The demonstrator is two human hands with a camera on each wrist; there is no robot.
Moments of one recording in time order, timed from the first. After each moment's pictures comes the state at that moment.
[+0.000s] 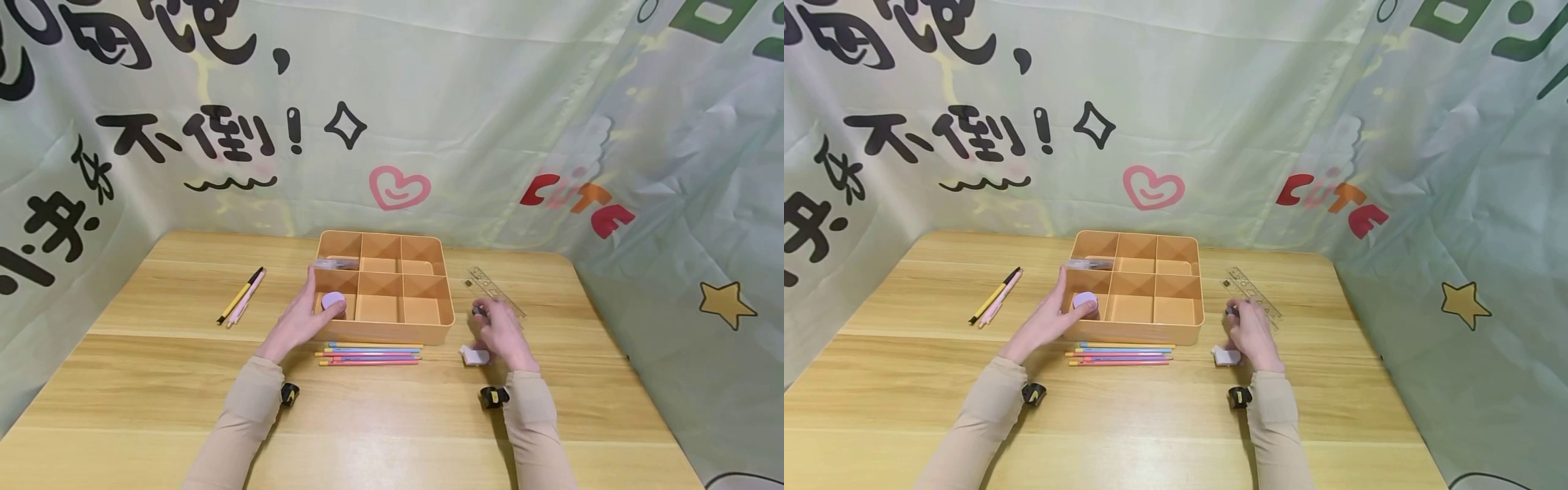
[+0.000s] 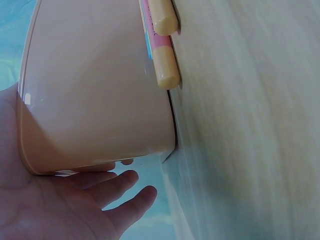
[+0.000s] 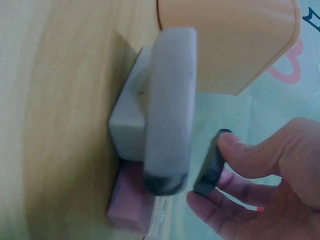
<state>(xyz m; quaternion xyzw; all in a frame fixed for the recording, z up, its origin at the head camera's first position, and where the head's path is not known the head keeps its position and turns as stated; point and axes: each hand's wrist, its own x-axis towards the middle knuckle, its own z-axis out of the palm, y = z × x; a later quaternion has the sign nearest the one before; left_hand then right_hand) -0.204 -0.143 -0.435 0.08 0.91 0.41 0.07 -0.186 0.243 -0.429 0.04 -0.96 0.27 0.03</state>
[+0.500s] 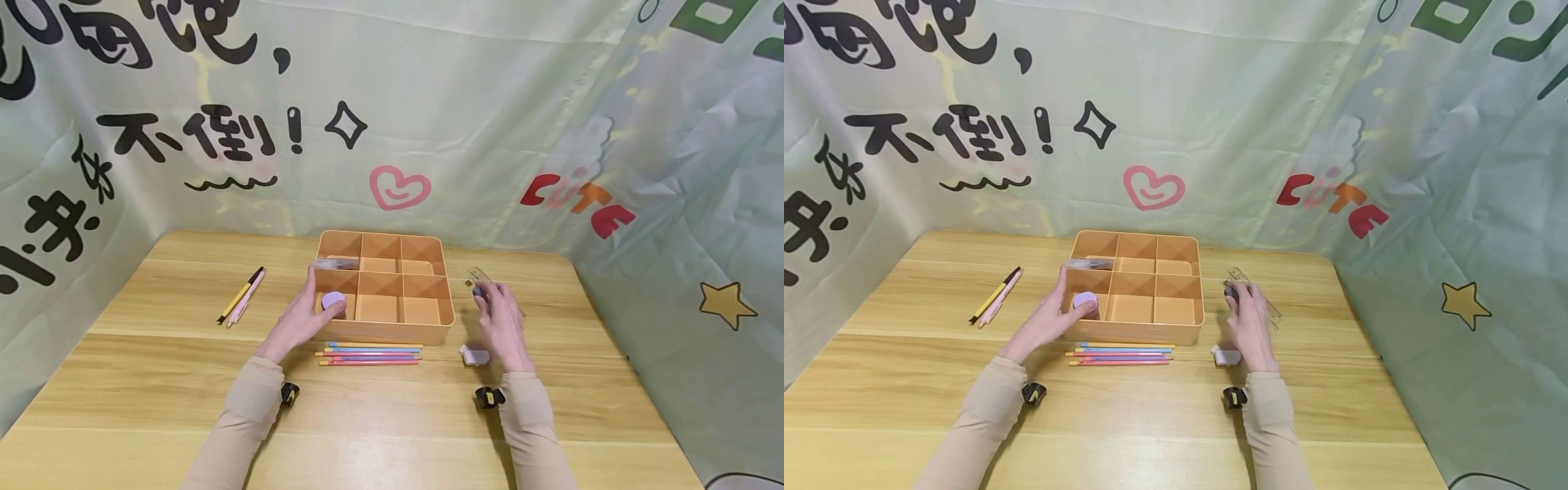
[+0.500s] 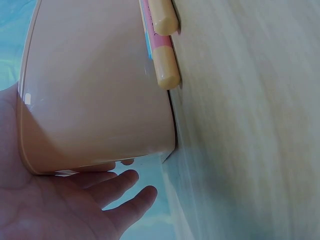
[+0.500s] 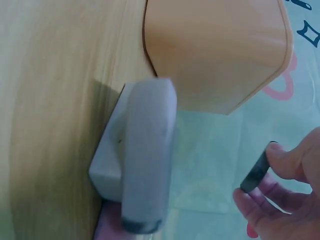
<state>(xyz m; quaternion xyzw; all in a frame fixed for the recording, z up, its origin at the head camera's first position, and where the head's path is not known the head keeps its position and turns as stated) -0.204 -0.143 -0.435 0.08 0.91 0.41 0.07 -0.187 0.229 -0.424 0.05 -0.93 0.31 0.20</state>
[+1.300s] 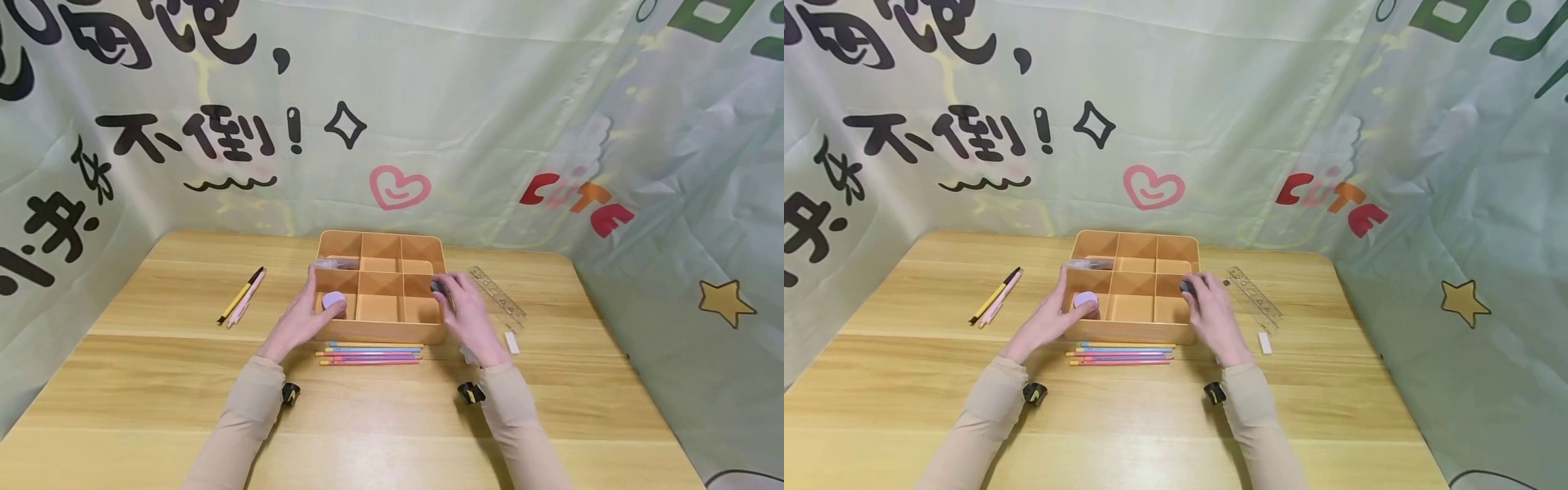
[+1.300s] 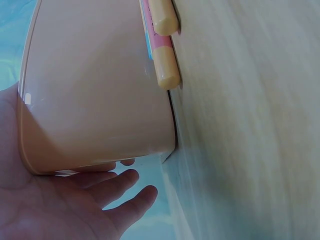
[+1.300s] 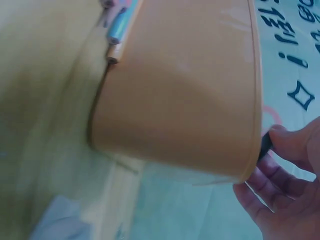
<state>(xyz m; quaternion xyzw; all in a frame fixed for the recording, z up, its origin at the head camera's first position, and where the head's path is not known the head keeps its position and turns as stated) -0.204 -0.143 -0.435 0.08 0.91 0.41 0.07 -0.191 0.174 -0.404 0.20 -0.91 0.29 0.23</state>
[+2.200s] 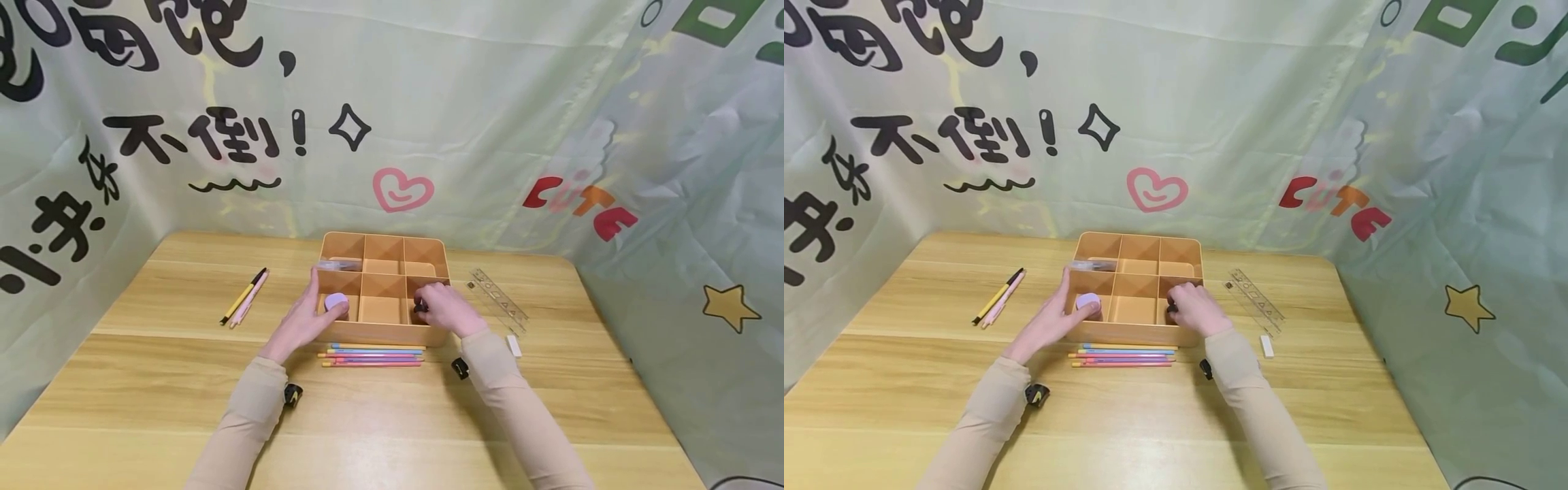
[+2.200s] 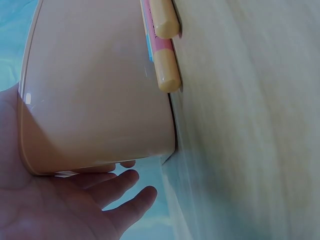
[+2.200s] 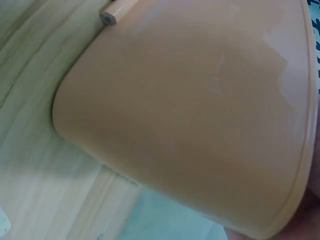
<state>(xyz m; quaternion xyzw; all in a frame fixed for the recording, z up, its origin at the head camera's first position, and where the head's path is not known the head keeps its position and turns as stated) -0.203 -0.143 -0.435 0.08 0.90 0.42 0.07 -0.230 0.149 -0.394 0.24 -0.96 0.11 -0.06</state>
